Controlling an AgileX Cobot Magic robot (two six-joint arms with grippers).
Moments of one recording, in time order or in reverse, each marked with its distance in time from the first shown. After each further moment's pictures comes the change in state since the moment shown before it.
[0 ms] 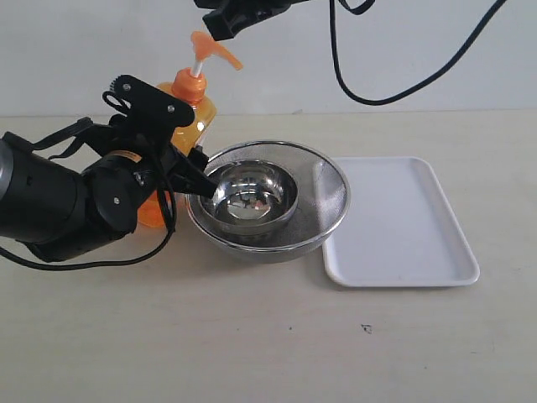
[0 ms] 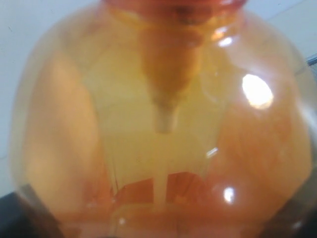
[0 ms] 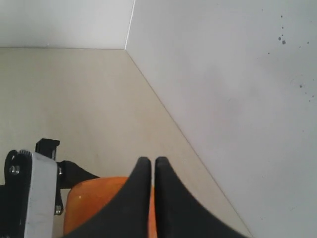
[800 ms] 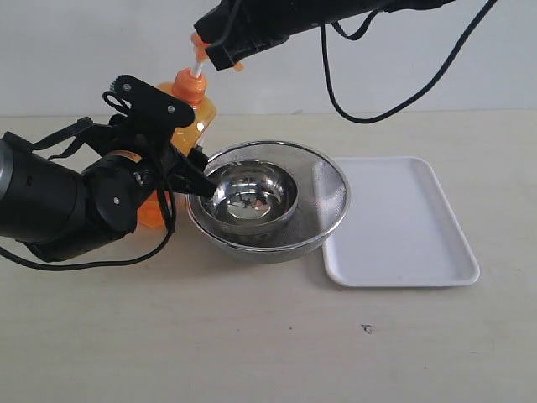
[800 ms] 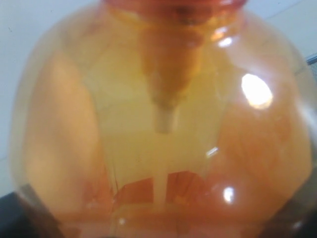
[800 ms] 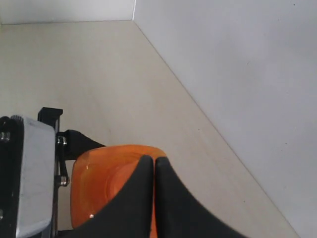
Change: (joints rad) left arm 0.000 0.000 0.000 0.000 0.000 0.006; right arm 0.000 0.055 -0.007 -0.103 0.022 0.128
